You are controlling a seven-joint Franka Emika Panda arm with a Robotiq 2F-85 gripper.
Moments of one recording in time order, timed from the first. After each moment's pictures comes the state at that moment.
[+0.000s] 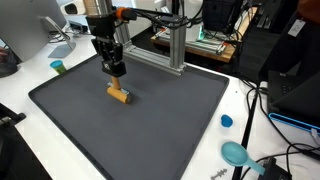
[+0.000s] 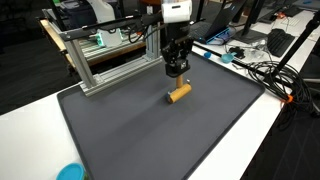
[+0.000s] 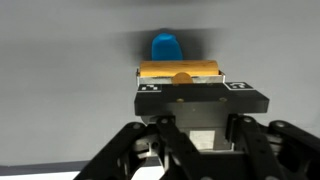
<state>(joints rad) -0.05 0.34 0.00 -1.95 0.07 2.47 -0.07</state>
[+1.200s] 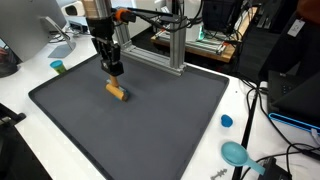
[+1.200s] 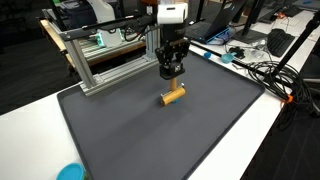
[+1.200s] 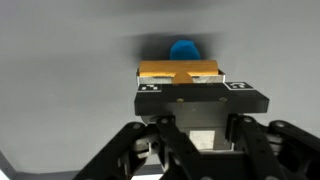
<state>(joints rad) -0.03 0.35 -0.04 -1.96 0.00 2.47 0.03</state>
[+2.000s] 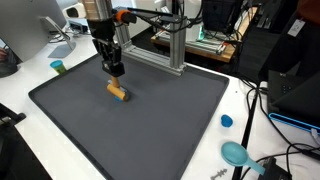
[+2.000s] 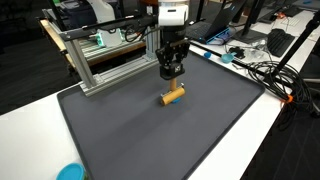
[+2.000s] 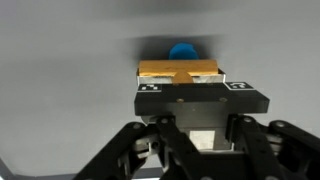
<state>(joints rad) -0.03 0.35 -0.04 -1.96 0.00 2.46 0.03</state>
